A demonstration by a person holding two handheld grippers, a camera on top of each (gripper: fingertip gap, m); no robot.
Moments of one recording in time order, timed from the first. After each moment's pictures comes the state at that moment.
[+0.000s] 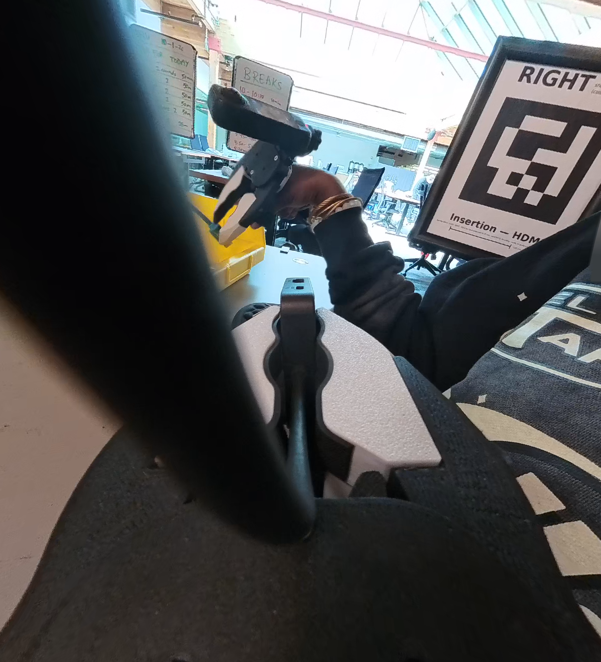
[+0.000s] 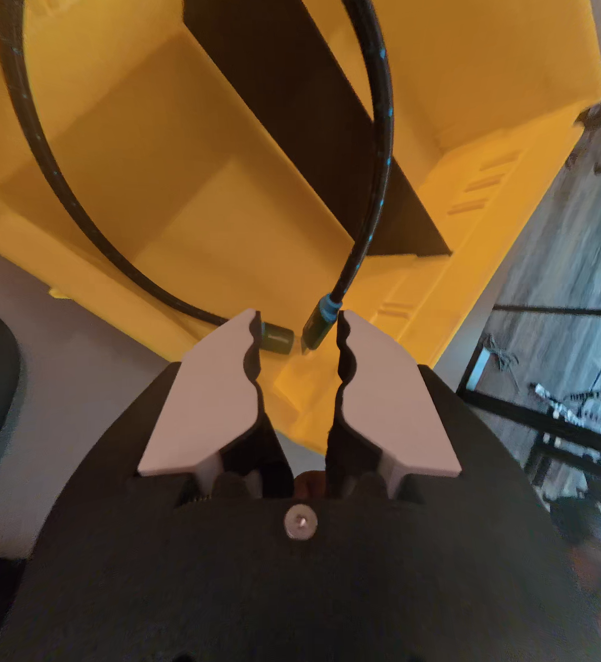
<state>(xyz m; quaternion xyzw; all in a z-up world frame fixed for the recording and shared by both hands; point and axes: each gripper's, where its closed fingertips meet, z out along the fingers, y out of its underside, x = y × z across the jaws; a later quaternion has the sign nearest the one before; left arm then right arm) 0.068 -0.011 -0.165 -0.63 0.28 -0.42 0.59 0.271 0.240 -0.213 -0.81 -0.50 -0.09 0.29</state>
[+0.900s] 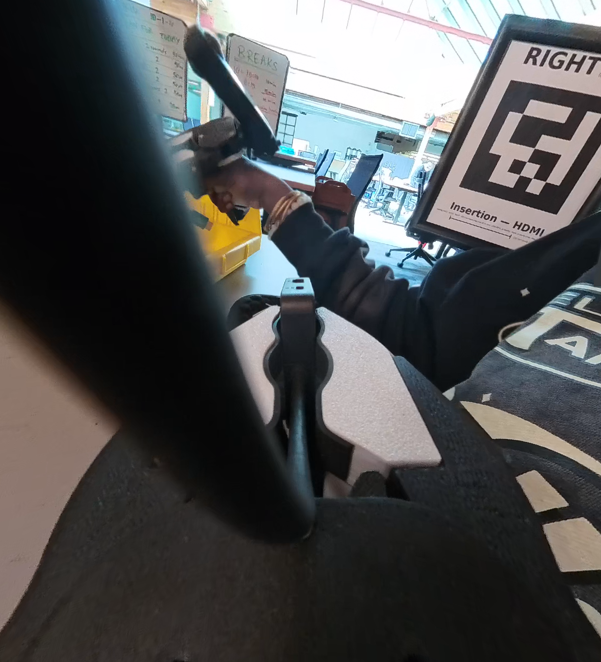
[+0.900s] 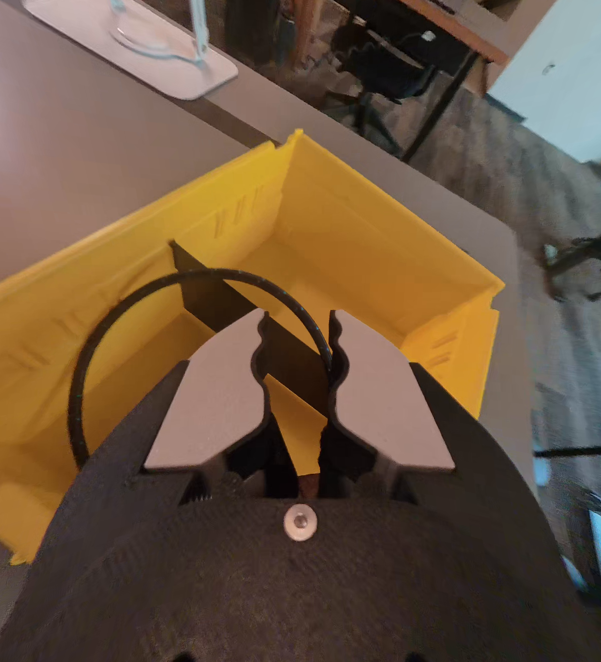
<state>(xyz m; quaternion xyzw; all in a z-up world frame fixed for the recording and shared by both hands) 0.072 -0.010 -0.170 -0.64 0.29 -0.42 0.57 0.195 0.312 -0.170 -0.74 -0.43 0.09 0.51</state>
